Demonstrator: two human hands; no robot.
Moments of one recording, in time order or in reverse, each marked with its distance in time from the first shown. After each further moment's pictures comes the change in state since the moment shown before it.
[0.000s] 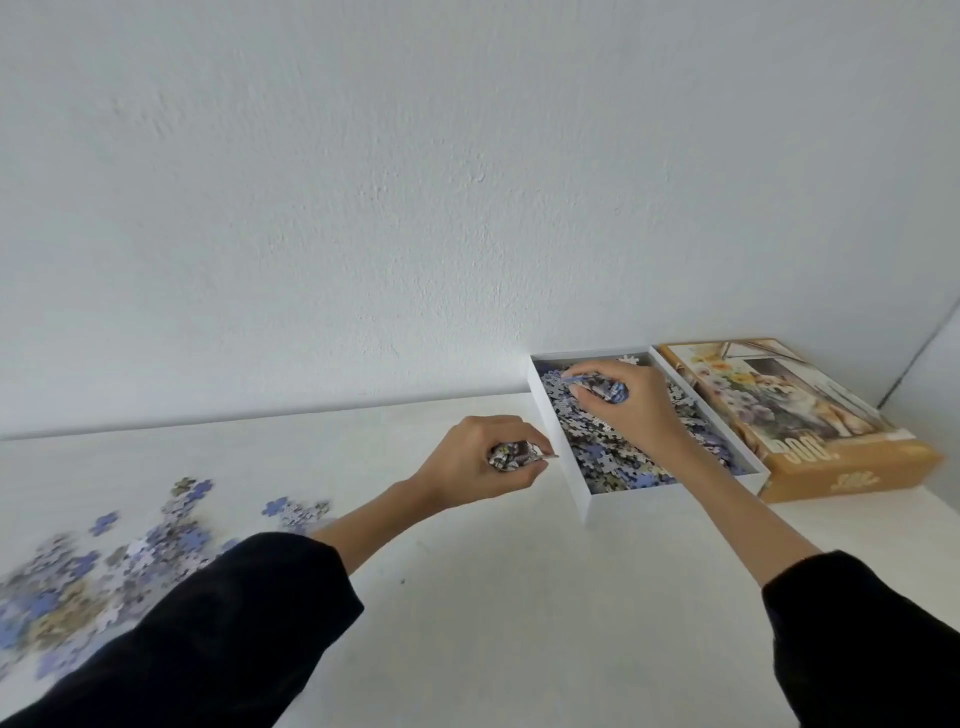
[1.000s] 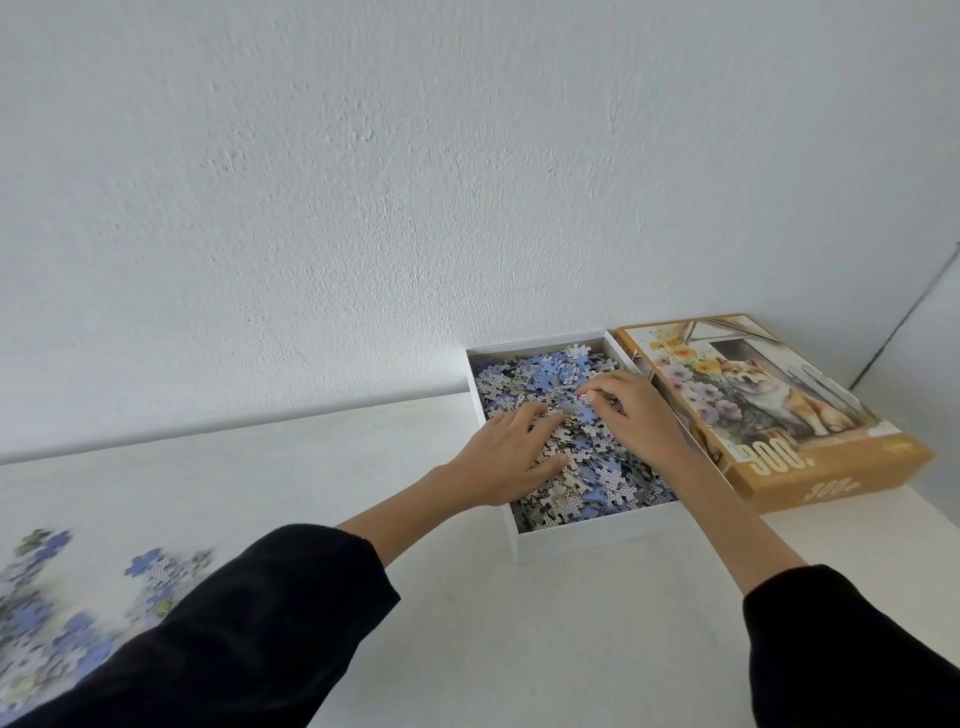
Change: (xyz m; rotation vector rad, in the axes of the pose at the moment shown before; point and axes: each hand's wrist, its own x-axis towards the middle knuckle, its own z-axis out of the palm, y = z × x) left_hand 0.096 -0.033 0.107 0.506 -0.430 -0.122; right_hand -0.007 0.134 -0.035 -0.306 -0.148 0.285
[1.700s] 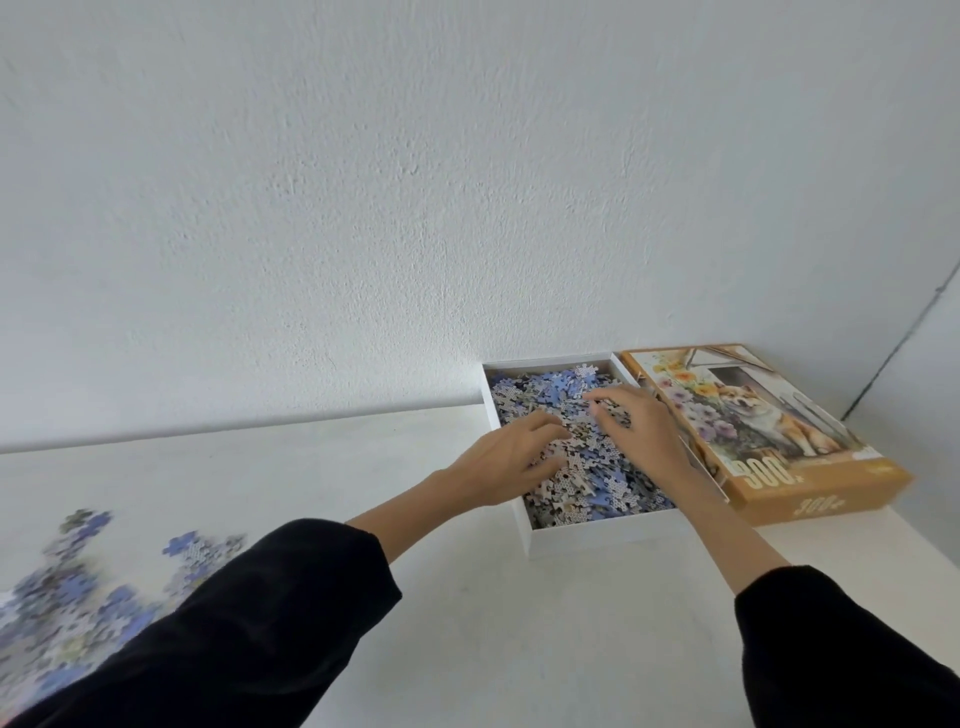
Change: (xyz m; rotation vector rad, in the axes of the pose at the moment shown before) left_hand -0.022 0.002 -0.026 -0.185 0.109 0.106; right_hand -0.011 -0.024 -0.008 0.054 0.096 -0.002
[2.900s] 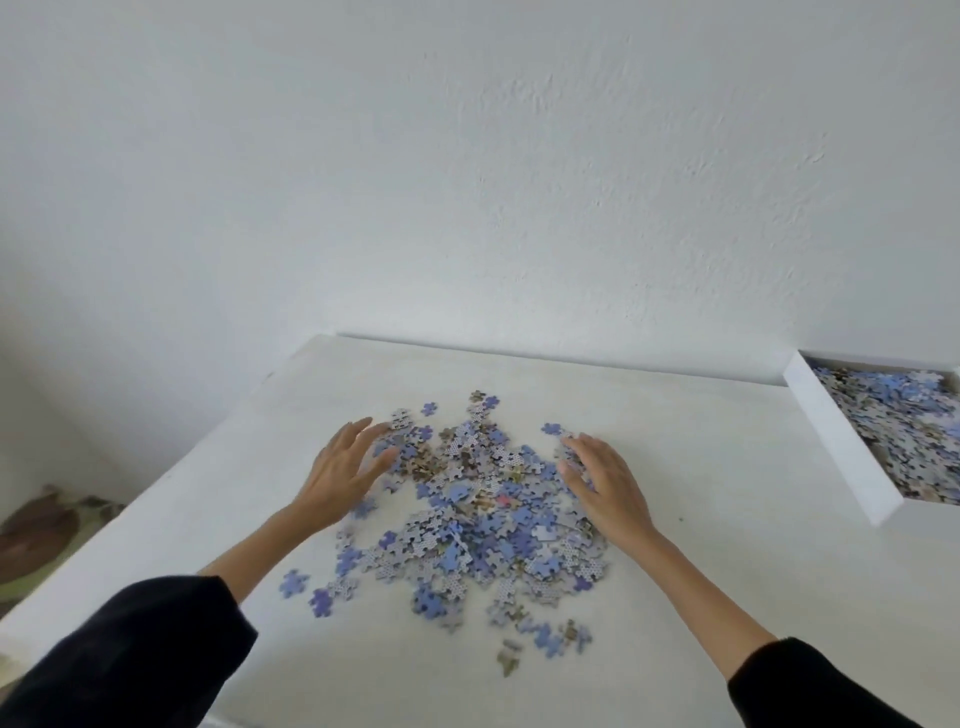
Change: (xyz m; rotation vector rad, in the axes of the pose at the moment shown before) left_hand -0.502 -0.134 -0.123 0.041 0.309 -0.942; right_hand -0.134 -0.292 0.242 0.043 -0.436 -0.149
